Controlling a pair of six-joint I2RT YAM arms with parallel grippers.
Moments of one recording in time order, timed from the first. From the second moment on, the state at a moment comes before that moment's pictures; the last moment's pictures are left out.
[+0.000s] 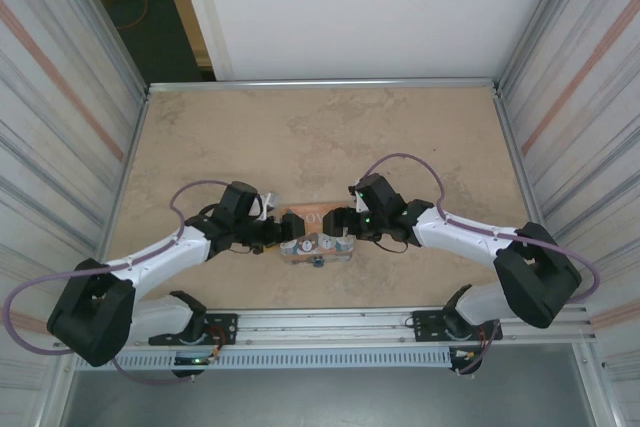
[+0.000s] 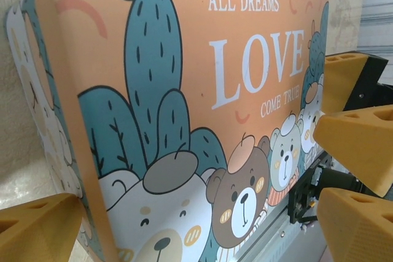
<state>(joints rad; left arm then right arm) -0.56 1.20 0.54 -0.22 0.55 -0.76 0.76 1.38 0.71 -0.22 -0.28 0.77</state>
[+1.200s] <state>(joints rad) -0.35 1.68 0.96 -0.15 0.58 -0.62 0.65 1.57 0.88 -0.18 -0.27 0.75</state>
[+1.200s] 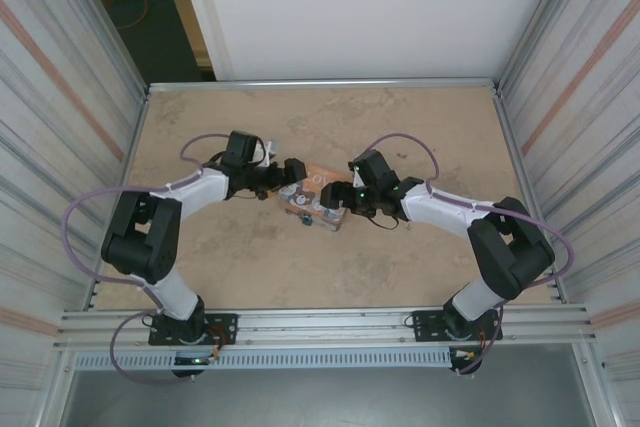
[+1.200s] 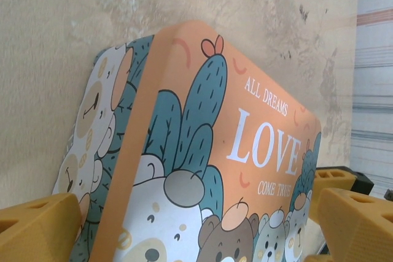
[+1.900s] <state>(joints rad) -0.24 1.54 0.98 -0.21 0.61 -0.54 0.58 1.37 0.89 -0.37 -0.12 0.67</state>
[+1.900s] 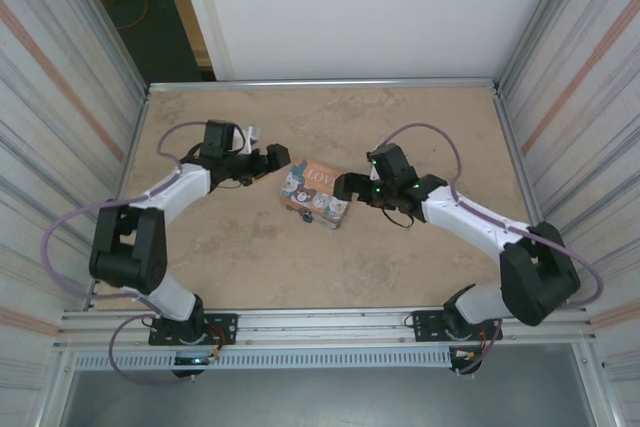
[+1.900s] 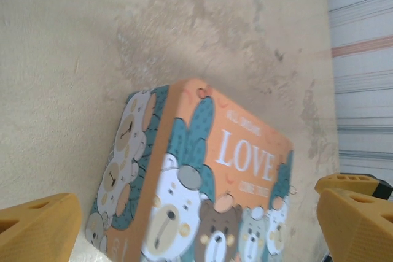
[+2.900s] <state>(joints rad) -0.24 0.76 0.51 -0.32 0.40 -0.54 0.29 1.47 0.86 -0.83 -0.08 0.49</state>
